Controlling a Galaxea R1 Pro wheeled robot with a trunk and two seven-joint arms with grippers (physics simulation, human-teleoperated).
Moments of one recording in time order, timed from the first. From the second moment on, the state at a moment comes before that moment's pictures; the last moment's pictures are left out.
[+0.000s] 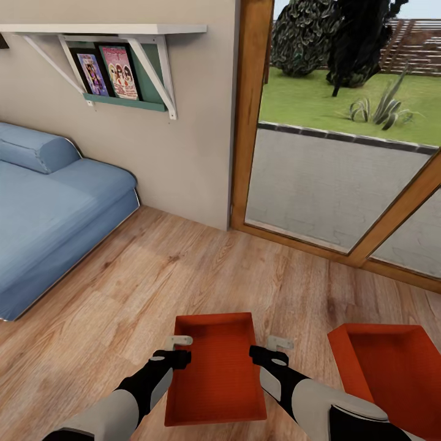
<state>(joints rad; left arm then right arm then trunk) -0.69 -0.13 -0.11 -0.25 0.08 0.12 0.14 -0.79 0.17 1.42 -0.01 -1.59 -0.15 -0.27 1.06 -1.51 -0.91</state>
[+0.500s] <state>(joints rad) -0.69 -0.13 -0.11 -0.25 0.08 0.12 0.14 -0.79 0.17 1.42 -0.01 -1.59 -0.16 -0.27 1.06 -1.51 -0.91</state>
